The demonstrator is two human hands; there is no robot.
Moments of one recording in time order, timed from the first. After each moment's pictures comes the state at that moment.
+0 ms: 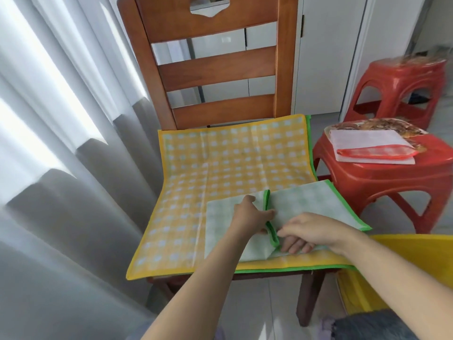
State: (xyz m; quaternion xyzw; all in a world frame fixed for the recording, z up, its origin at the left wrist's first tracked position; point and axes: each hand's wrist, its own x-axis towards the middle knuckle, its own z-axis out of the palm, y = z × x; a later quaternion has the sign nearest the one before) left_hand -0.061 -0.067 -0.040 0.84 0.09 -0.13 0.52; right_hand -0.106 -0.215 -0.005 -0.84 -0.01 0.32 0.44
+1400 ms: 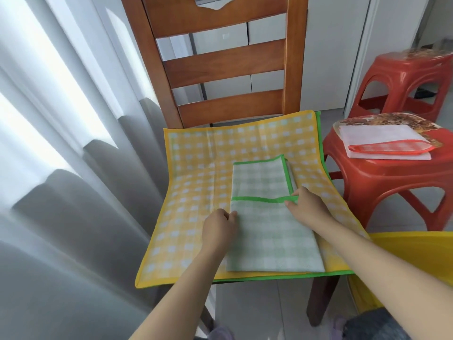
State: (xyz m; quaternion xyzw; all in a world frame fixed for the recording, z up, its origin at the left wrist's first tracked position) left_hand -0.084 0.012 -0.046 0.93 0.14 -0.01 0.33; right_hand -0.049 -0.187 -0.042 -0.94 0.08 0.04 0.32
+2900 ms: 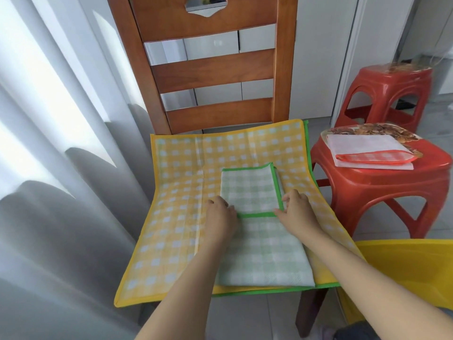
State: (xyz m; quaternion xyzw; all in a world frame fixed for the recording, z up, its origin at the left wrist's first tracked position) left_hand -0.036 -0.017 -0.053 0.92 0.10 0.04 0.36; right_hand -0.041 -0.191 -0.053 -0.93 0.06 -0.03 0.36
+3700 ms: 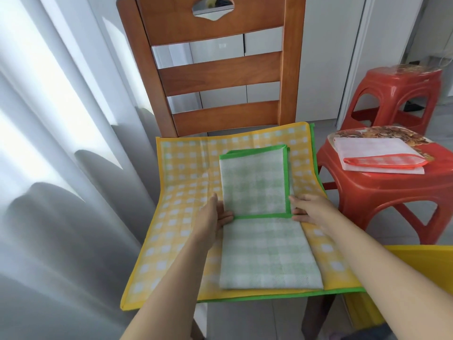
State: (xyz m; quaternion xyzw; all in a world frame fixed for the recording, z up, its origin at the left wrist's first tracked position) left_hand -0.023 0.018 -0.052 0.64 0.20 -0.04 0.75; right_hand -0.013 -0.220 -0.051 -0.70 0.15 0.09 0.69
